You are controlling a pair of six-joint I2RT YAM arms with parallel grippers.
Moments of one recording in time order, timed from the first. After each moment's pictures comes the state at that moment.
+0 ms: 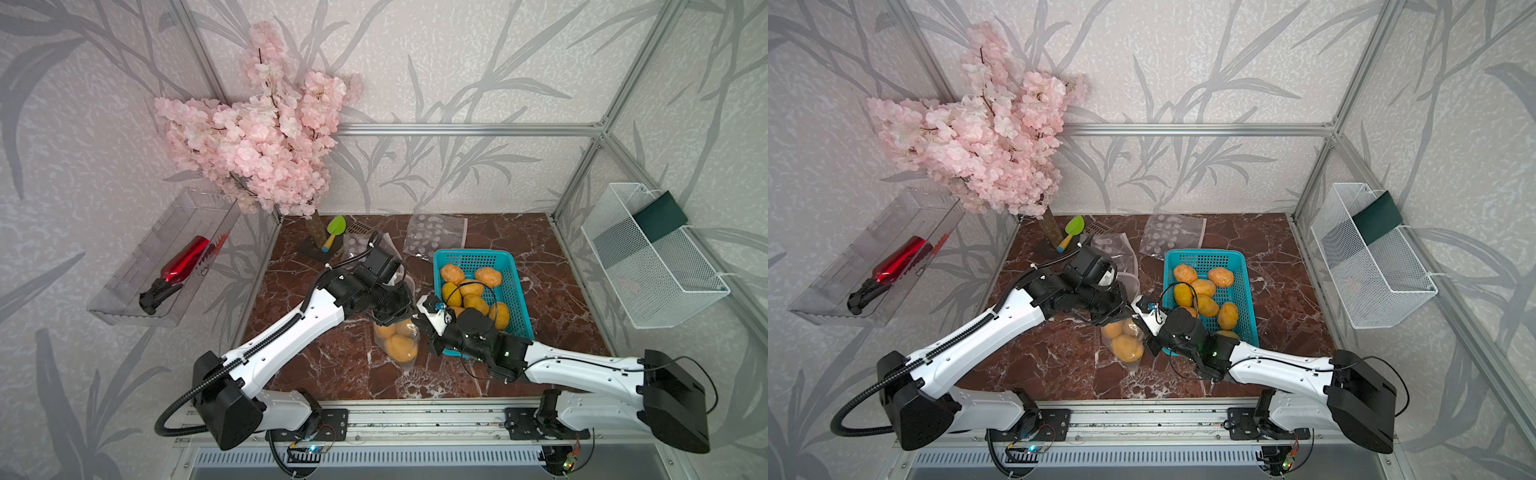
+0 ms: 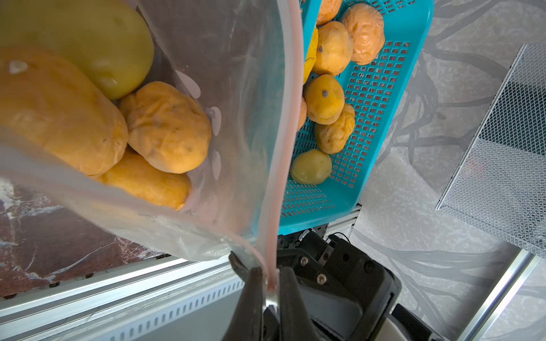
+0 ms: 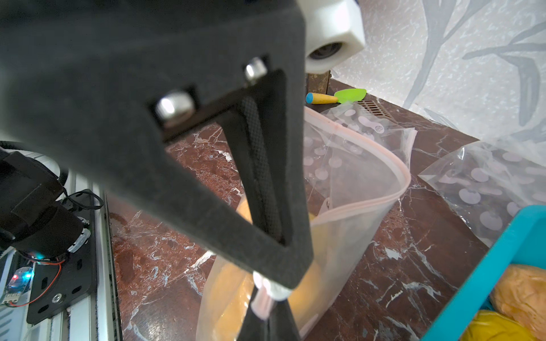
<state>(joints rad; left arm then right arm) -0.71 1.33 1.26 -0.90 0.37 -1.14 1.06 1.21 0.59 0.29 0.07 0.08</state>
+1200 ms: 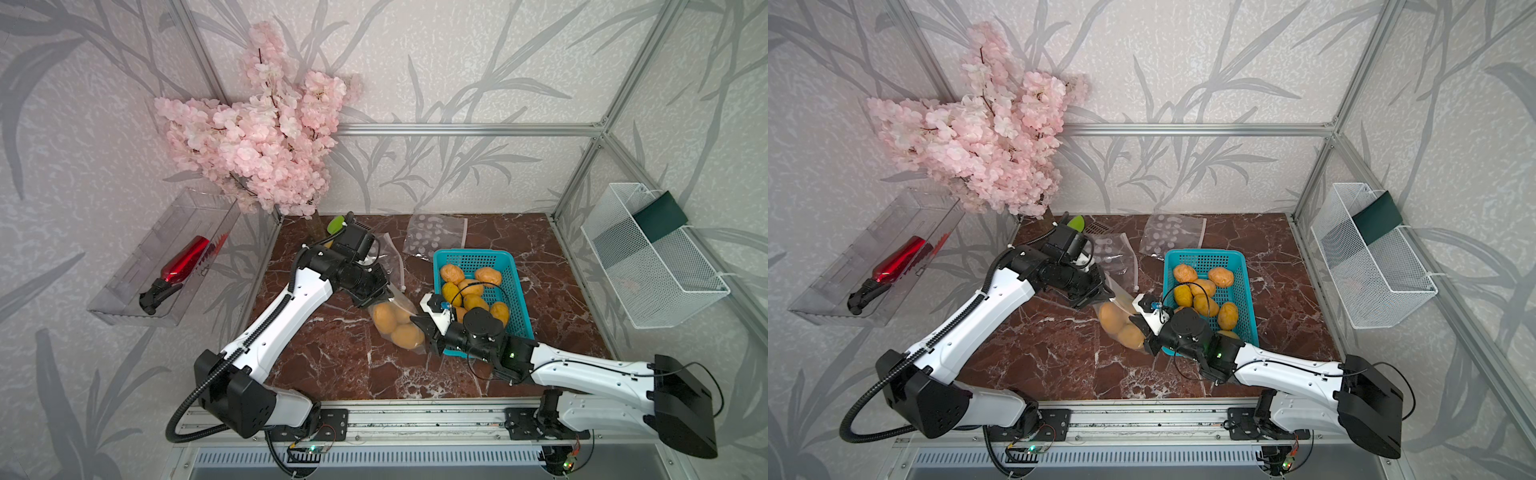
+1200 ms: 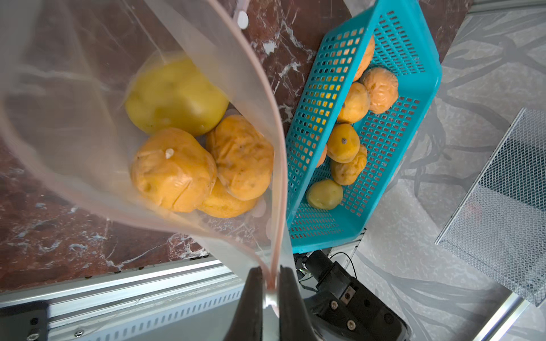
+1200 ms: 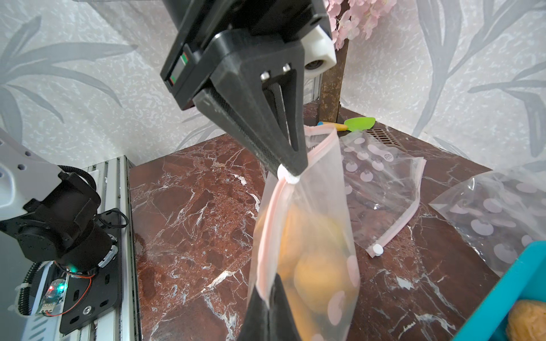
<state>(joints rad) -0.44 1.40 1.40 -1.12 0.40 -0.94 1.06 1.16 0.59 0.34 0.01 0.08</state>
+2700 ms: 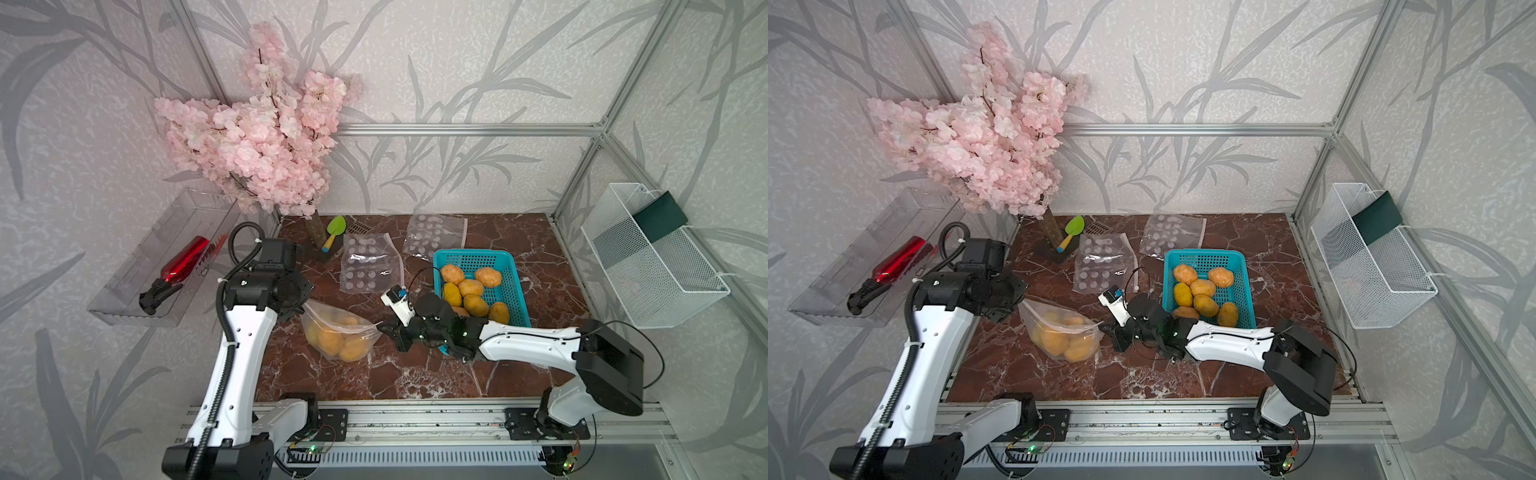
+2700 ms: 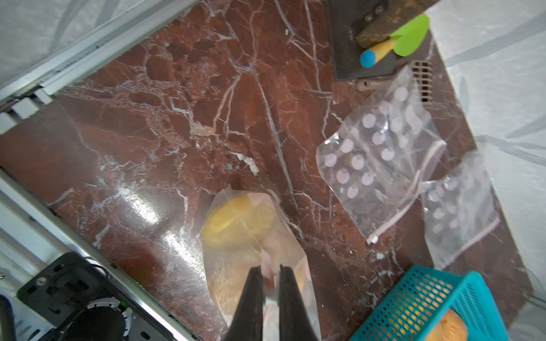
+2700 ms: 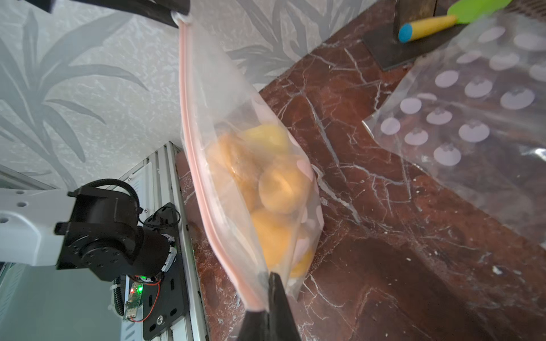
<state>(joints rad) 0.01 1.15 1.31 -1.30 -0.15 -0.96 1.07 1.61 0.92 0.21 -0.21 0.36</state>
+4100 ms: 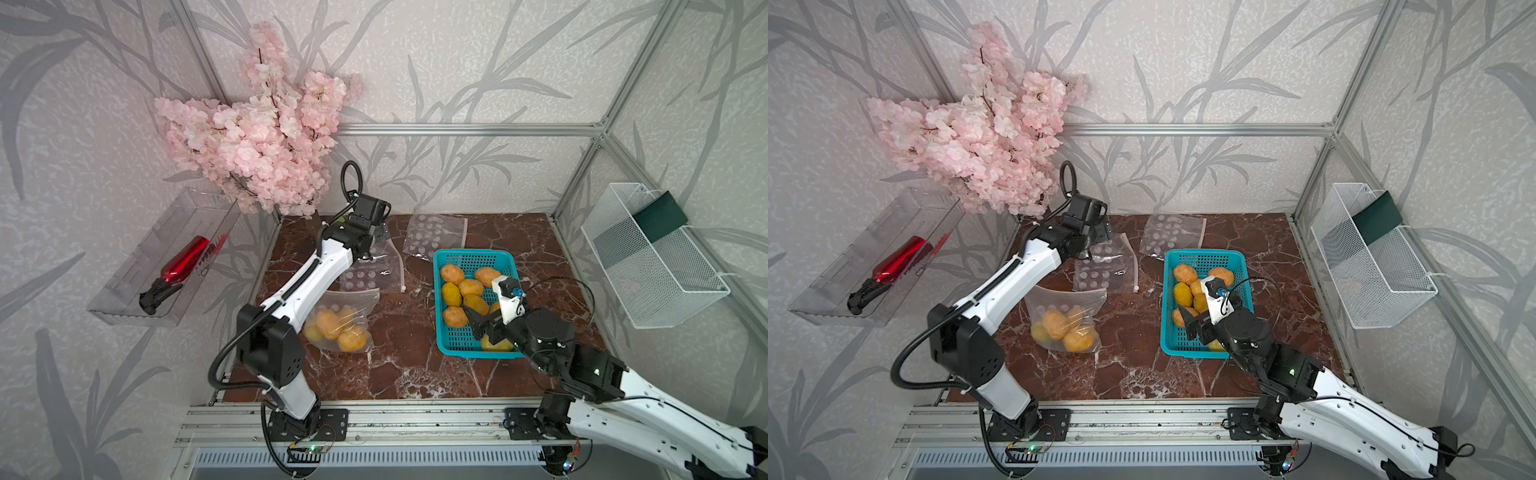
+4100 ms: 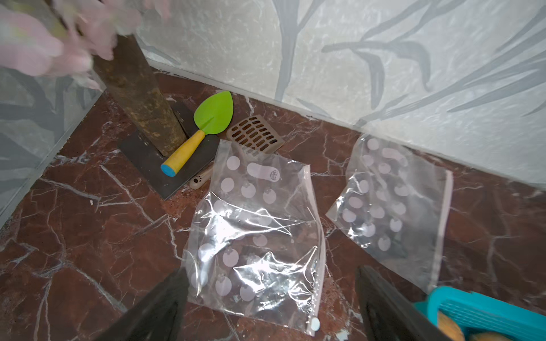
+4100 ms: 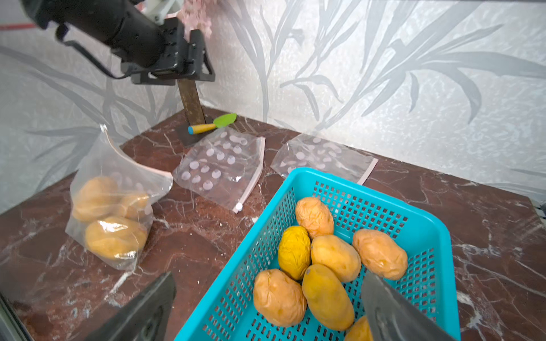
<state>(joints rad) -0.43 1.75 1.66 -0.74 -0.45 -0.57 0.97 0.65 0.67 -0.35 0.44 0.16</state>
